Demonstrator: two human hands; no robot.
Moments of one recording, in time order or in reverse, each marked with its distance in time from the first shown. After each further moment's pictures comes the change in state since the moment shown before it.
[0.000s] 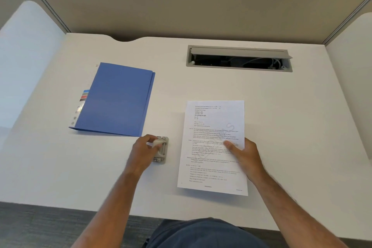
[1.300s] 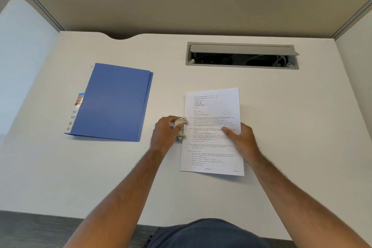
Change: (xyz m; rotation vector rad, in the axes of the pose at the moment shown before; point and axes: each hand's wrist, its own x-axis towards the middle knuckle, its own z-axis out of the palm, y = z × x) left_hand 0.065 0.071 0.055 -0.027 -0.011 0.131; right_hand 0.082 -0.005 0.007 -0.097 0.014 -0.003
